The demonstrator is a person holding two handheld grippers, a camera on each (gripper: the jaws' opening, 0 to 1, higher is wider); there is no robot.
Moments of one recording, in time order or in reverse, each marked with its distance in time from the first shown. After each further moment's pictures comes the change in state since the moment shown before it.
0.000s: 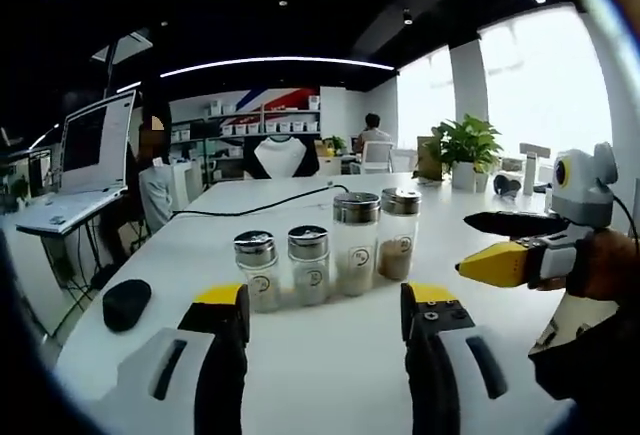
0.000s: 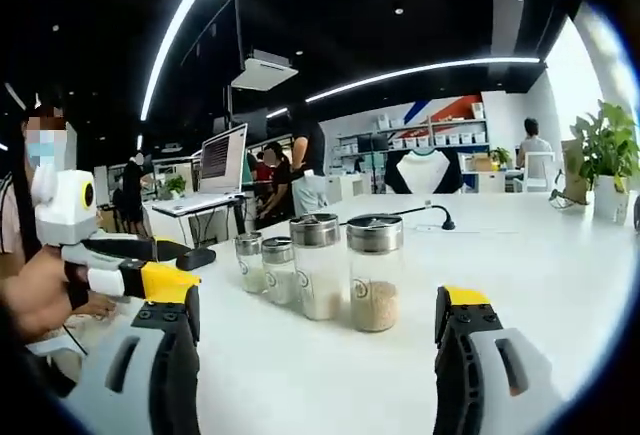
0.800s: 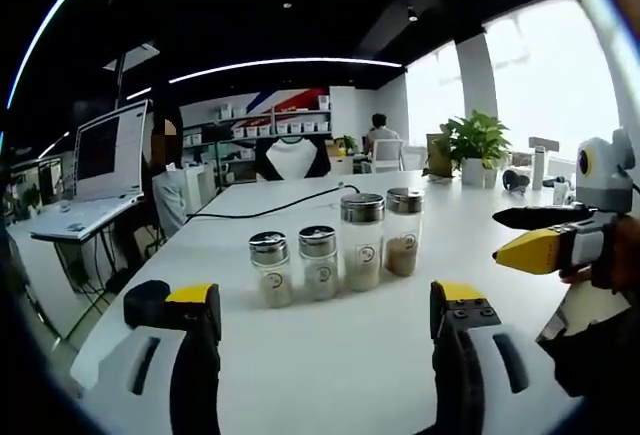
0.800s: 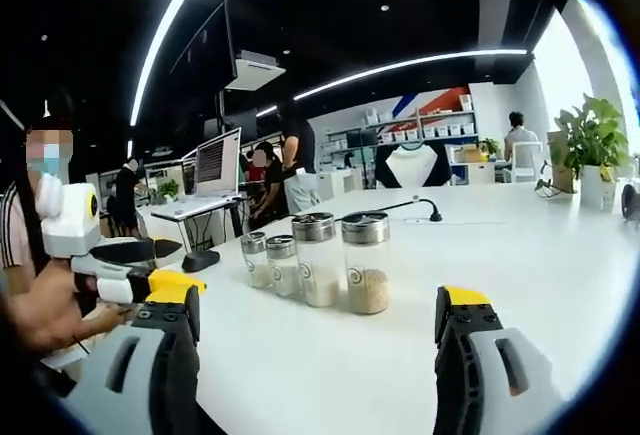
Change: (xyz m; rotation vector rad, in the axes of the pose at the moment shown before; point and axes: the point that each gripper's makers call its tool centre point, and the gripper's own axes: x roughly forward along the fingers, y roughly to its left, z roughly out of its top) left arm -0.015 -0.001 0.008 0.036 0.005 0.054; right arm -0.027 -0.001 0.010 0.043 0.005 -0.045
